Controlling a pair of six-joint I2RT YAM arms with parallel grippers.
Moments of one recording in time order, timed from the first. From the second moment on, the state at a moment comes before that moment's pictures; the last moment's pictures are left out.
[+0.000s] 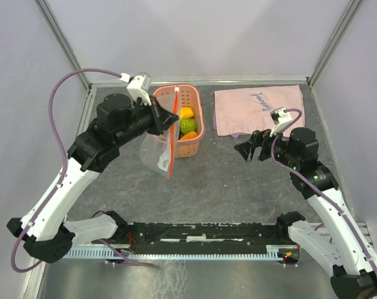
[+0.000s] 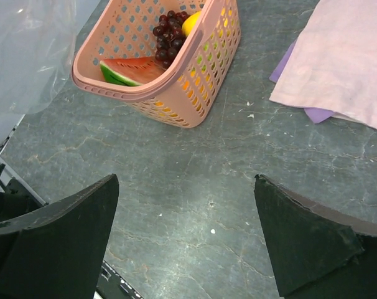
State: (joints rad) left arm -0.64 1.09 1.46 -0.62 0.05 -0.49; right arm 0.31 0.76 0.84 -0.38 -0.35 0.29
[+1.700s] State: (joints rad) left arm -0.93 1.65 1.35 -0.12 -0.21 -0.65; right arm 0.43 0.96 0.89 -0.43 -0.20 0.37
